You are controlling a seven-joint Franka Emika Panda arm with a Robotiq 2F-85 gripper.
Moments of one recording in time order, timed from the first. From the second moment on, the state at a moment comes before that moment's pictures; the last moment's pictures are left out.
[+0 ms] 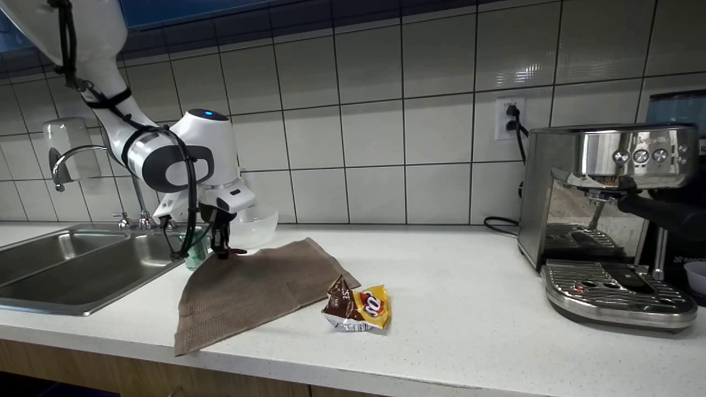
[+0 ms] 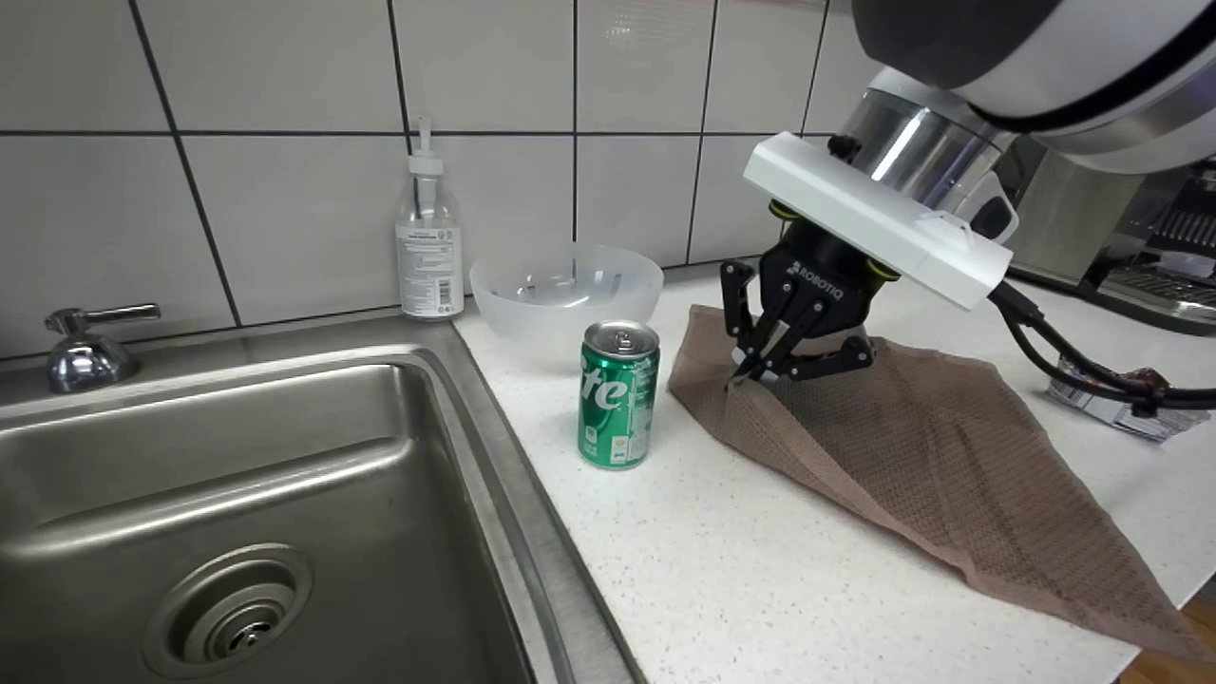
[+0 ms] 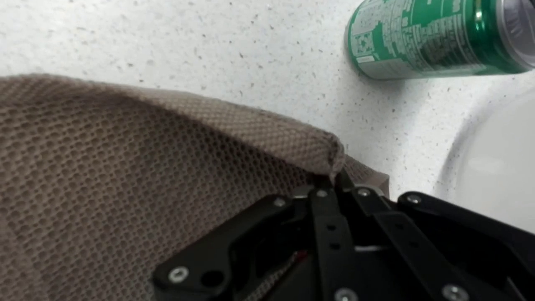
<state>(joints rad) 0.18 0.26 0.06 -2.33 0.70 2.84 0.62</state>
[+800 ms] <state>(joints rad) 0.16 0.15 0.03 -2.43 0.65 2.89 0.62</state>
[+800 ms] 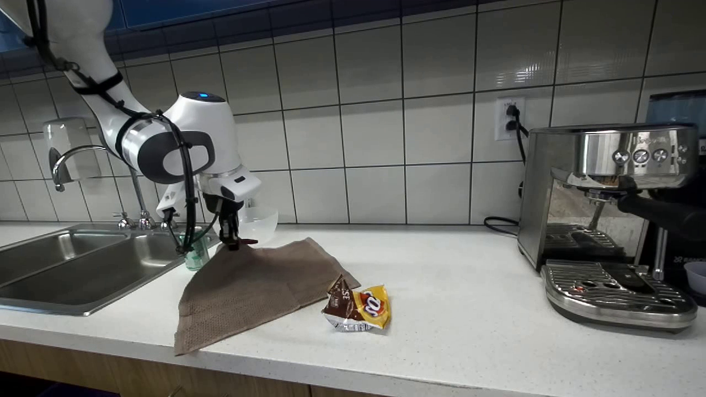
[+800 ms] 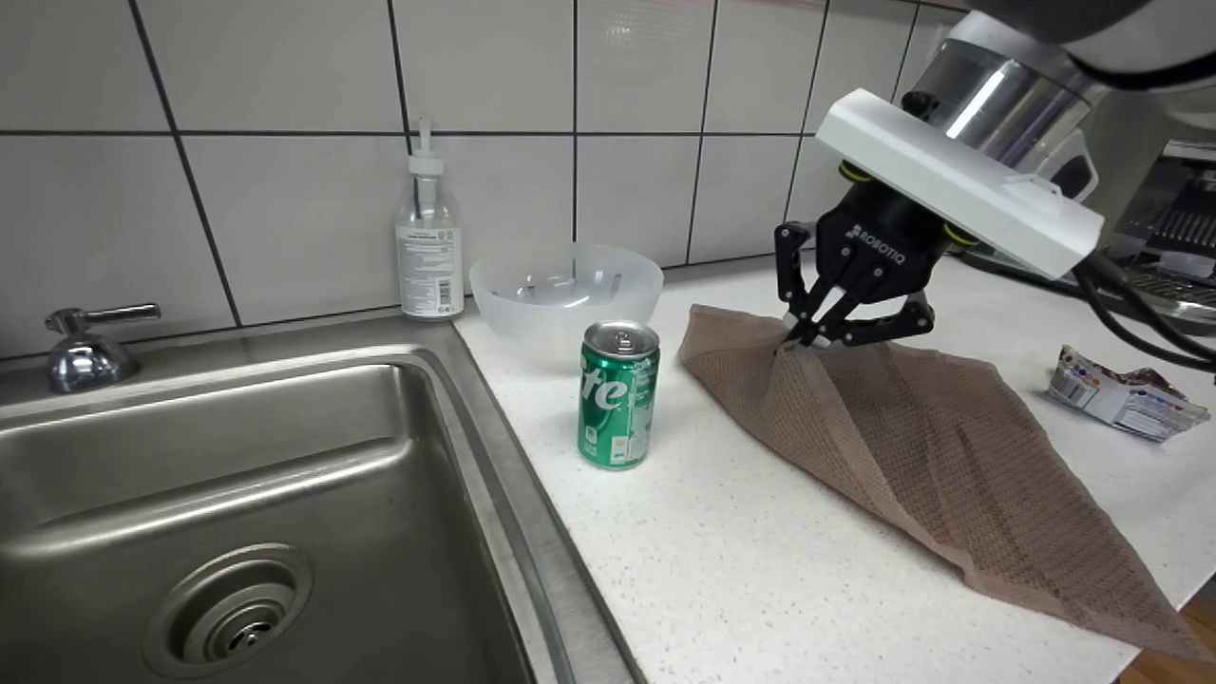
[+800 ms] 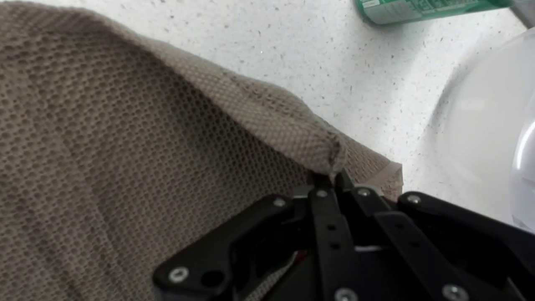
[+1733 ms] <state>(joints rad) 0.09 0.06 0.00 -2.48 0.57 2.89 0.62</state>
